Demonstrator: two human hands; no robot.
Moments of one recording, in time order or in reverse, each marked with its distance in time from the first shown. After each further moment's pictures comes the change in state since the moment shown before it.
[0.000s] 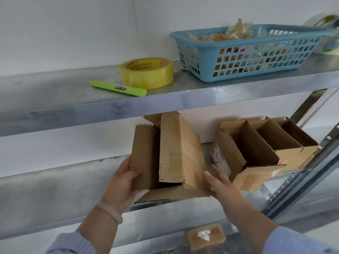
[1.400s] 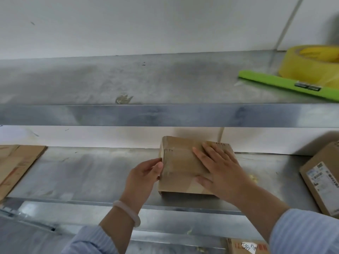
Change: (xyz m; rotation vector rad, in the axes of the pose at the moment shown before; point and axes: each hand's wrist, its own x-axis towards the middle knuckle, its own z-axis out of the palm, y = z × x) left_hand -0.009 0.069 -0.190 0.655 0.315 0.226; right_hand 0.048 -0.039 0.241 -1.581 -0.153 -0.896
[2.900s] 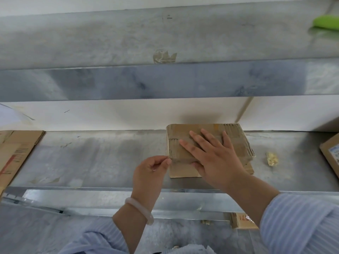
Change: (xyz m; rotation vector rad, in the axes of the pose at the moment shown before) left_hand -0.004 -0.047 -0.023 -0.011 0.149 -0.043; right_hand 0.029 -0.070 0.042 -0.110 0.078 -0.067
